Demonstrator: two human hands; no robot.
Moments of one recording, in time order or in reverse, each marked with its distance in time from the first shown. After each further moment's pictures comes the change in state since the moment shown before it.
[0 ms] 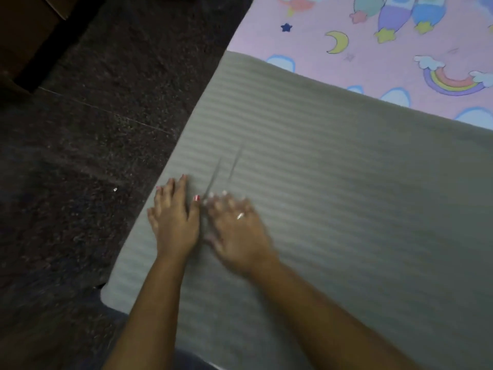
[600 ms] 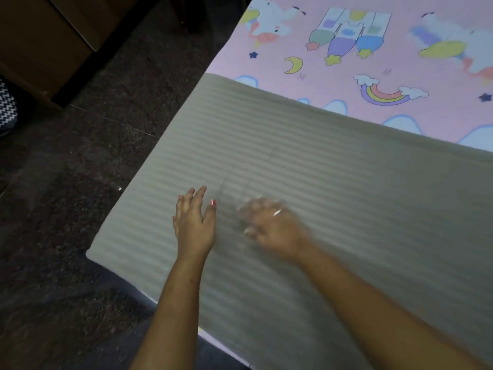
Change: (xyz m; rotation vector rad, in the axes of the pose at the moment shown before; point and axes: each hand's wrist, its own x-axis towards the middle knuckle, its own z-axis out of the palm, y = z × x) left_hand -0.123 0.110 0.026 -0.270 0.027 -0.036; right_hand -0.131 0.136 -0.060 0.126 -0.069 -0.146
